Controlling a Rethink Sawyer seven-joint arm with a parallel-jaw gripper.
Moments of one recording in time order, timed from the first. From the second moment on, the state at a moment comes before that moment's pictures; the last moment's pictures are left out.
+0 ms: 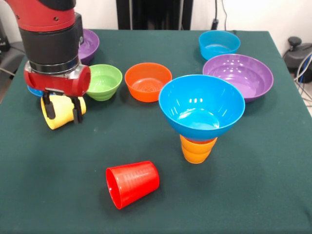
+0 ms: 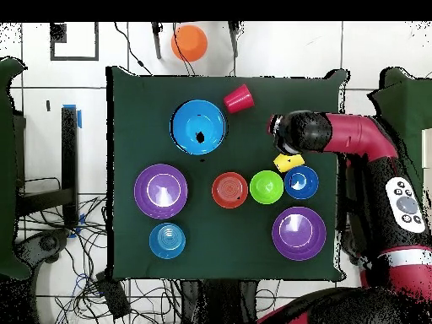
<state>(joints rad) -0.78 -0.44 0.57 1.26 -0.65 0.79 1.94</state>
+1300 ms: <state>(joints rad) -0.79 -0.54 0.50 1.52 -0.73 0.63 1.94</state>
